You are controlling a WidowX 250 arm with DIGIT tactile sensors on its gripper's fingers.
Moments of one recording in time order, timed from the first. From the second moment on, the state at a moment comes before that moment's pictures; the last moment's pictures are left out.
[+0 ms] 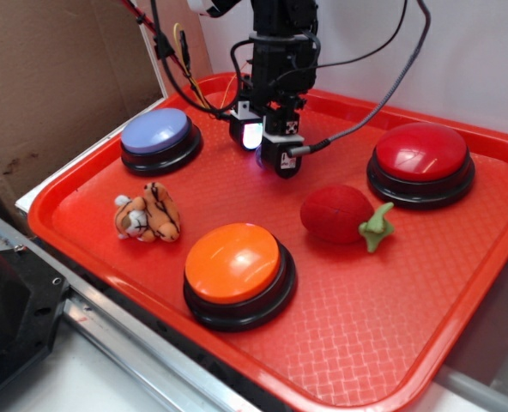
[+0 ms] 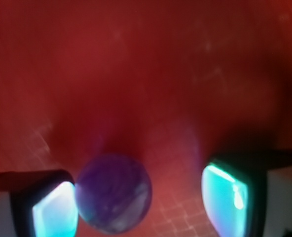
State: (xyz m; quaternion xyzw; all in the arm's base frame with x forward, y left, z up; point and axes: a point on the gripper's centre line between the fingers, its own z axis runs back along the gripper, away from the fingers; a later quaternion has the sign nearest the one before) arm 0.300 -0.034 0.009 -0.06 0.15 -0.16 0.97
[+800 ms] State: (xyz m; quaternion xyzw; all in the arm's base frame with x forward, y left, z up) arm 0.289 -0.028 0.074 -0.04 0.08 -0.09 0.99
